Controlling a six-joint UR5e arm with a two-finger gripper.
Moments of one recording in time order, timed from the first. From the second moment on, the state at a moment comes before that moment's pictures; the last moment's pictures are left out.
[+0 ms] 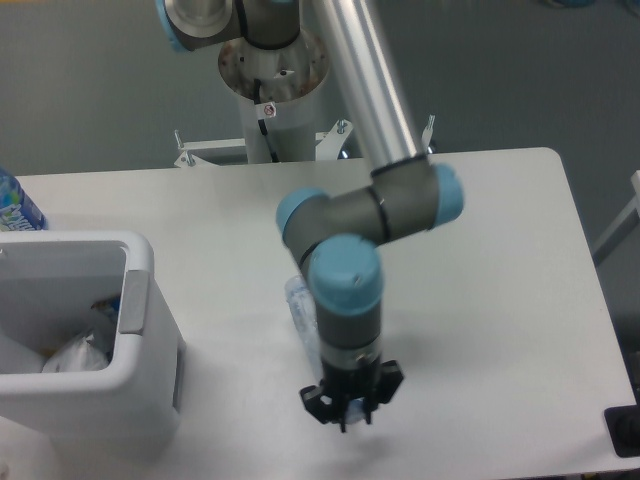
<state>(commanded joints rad) 2.45 -2.13 -1.24 -0.72 1.29 -0.05</state>
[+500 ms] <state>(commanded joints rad) 2.37 -2.02 -1.17 -0.62 1.20 -0.05</state>
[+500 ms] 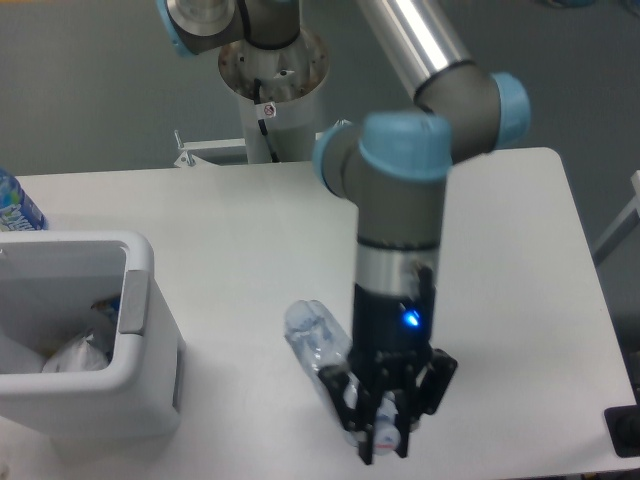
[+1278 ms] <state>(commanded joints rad) 2.15 -1.89 -1.17 -0.63 1.21 -0.05</state>
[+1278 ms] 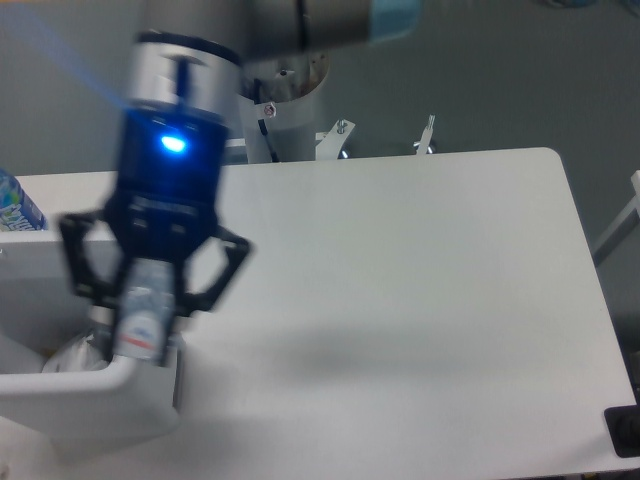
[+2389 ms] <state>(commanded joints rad) 2.02 -1.97 -1.20 -0.63 1.22 0.08</state>
